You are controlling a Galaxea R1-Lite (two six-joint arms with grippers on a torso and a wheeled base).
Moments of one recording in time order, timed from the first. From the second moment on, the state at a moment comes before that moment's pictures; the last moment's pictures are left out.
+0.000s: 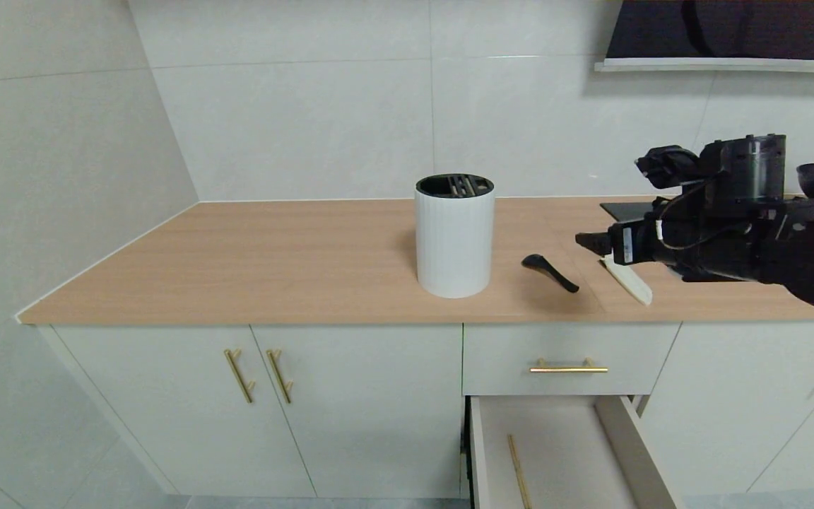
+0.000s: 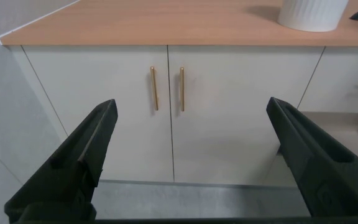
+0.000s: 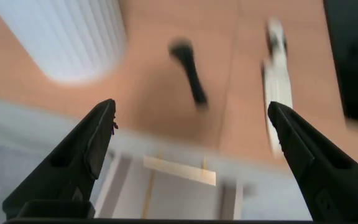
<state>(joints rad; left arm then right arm) 0.00 0.00 0.00 0.00 0.04 0.00 0.27 1.82 -1.21 -0.32 -0.05 -0.06</state>
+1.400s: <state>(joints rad) 0.00 0.00 0.00 0.00 0.03 0.00 0.14 2.33 -1.46 -0.46 0.20 -0.08</state>
